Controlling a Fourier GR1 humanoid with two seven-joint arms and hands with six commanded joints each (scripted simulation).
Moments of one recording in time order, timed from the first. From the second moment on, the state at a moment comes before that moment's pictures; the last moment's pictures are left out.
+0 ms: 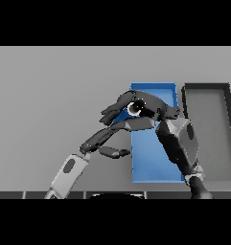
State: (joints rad) left arm -0.24 0.04 -0.45 -1.56 -0.10 -0.32 0.09; right arm -0.83 -0.18 0.13 -1.79 -0.81 0.39 0.52
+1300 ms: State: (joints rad) left arm -0.21 0.04 -0.46 -1.58 -0.12 -0.31 0.11; right arm -0.55 -0.35 -0.14 -1.46 -0.47 0.25 0.61
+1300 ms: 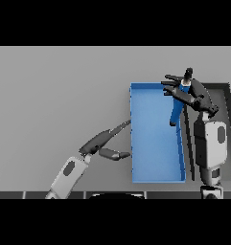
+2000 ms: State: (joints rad) left arm -0.22 0.05 -0.46 -1.61 -0.11 -0.31 0.12; right arm -0.56 -0.67 0.48 -1.24 -0.62 -0.04 0.61
